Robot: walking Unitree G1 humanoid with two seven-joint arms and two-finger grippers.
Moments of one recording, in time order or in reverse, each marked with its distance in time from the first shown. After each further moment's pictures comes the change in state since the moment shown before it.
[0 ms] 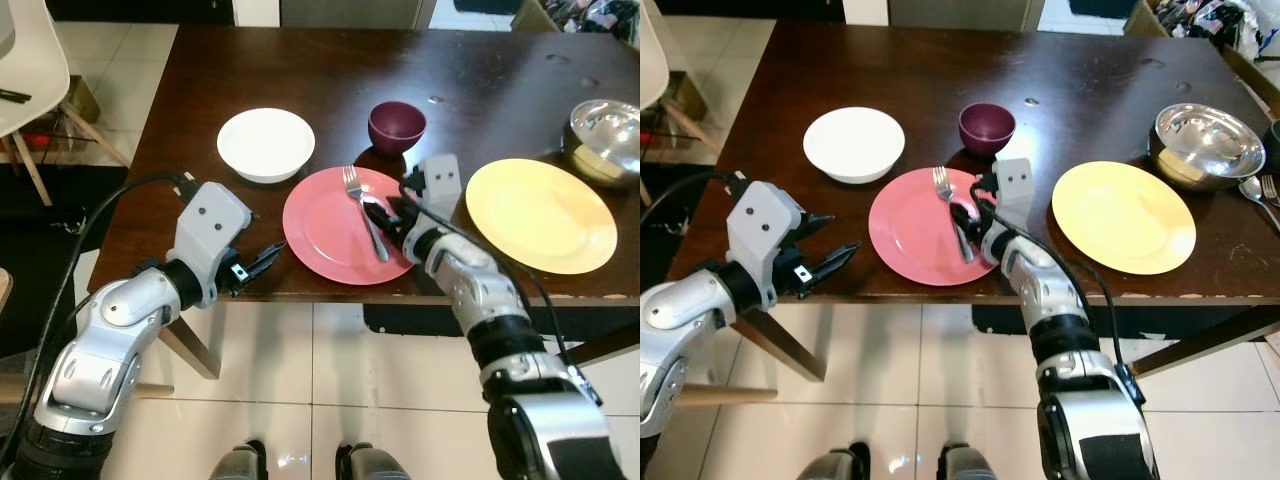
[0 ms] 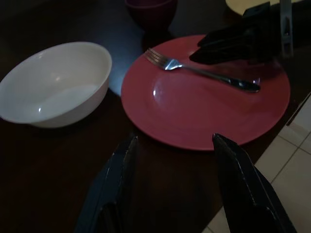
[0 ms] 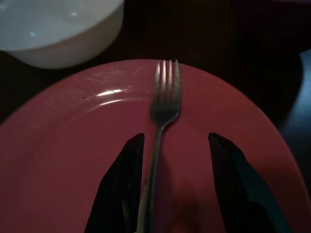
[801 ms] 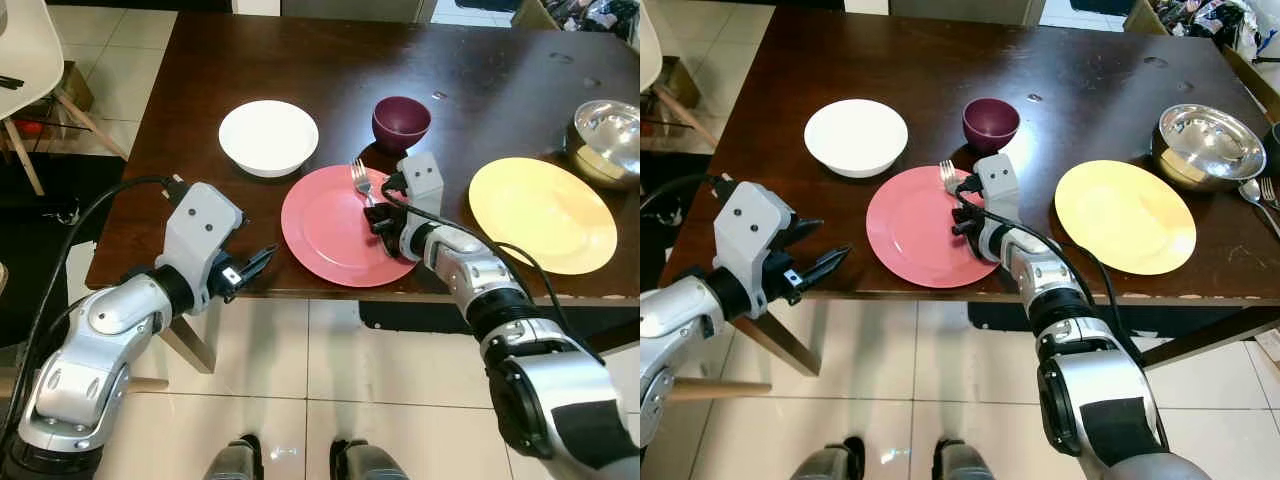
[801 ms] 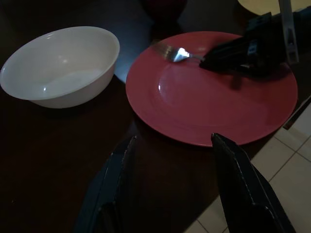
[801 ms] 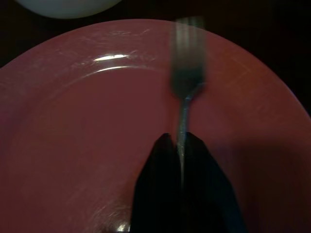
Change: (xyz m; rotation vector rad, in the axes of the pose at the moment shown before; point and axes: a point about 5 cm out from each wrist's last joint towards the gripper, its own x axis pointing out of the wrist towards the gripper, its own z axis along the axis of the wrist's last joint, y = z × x) left arm -0.006 -0.004 -0.001 -0.045 0.026 0.055; right arm 0.006 0.001 -0.014 -0.067 0.174 0.085
